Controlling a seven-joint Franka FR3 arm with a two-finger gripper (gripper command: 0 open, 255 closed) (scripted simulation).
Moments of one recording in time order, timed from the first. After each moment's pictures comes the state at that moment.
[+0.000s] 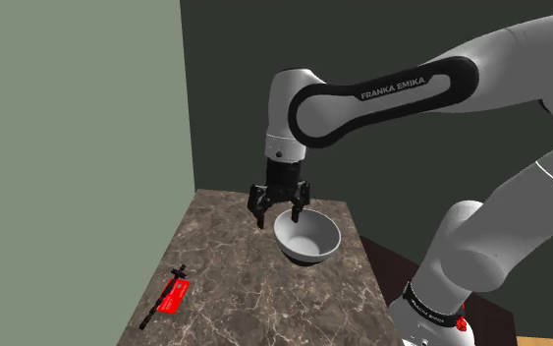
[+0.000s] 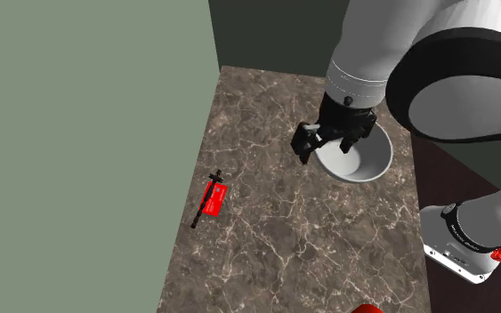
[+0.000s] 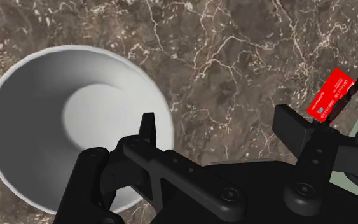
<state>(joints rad) 0.01 -0.35 0.36 -2.36 0.36 1.93 0.68</state>
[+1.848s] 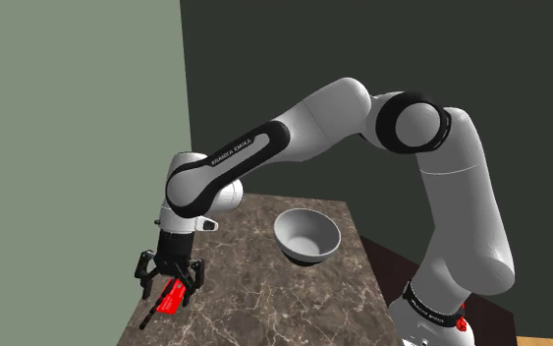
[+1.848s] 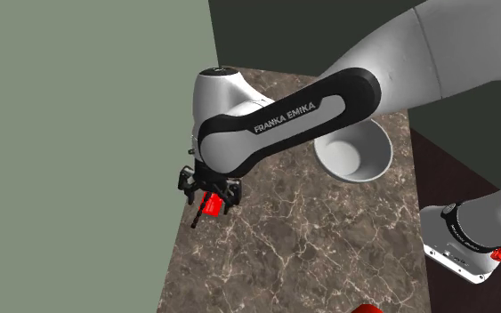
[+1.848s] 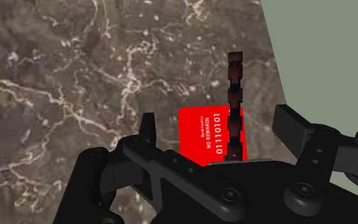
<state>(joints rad) 0.17 0.58 0.45 -1.78 0.45 2.28 1.30</state>
